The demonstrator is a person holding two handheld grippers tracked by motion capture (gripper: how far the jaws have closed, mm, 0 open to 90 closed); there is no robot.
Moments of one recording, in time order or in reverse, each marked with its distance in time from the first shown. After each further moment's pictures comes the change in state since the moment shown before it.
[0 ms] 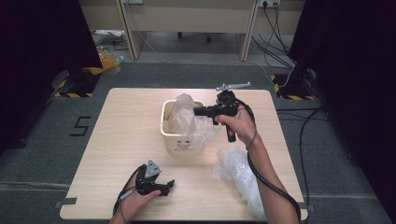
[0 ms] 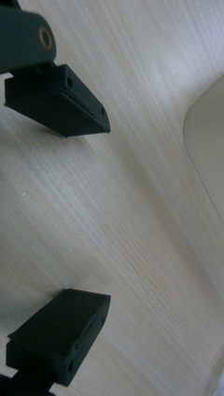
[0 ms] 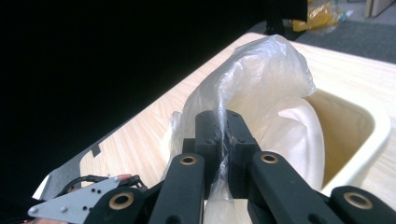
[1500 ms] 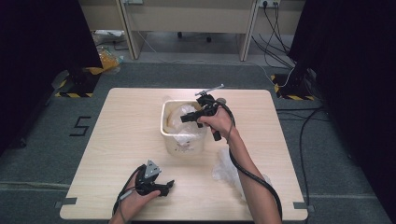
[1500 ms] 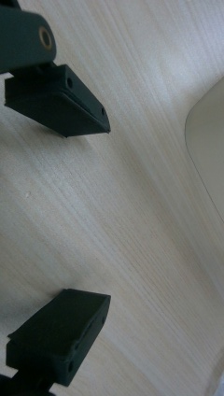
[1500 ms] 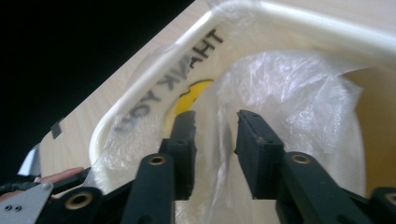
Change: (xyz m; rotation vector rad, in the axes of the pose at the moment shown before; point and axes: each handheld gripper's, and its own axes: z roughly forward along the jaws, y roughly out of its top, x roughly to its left) left arm 0.000 -0.001 -0.001 0.007 -0.002 0.000; right arm -0.025 -0.005 0.070 0.178 -0.068 0.035
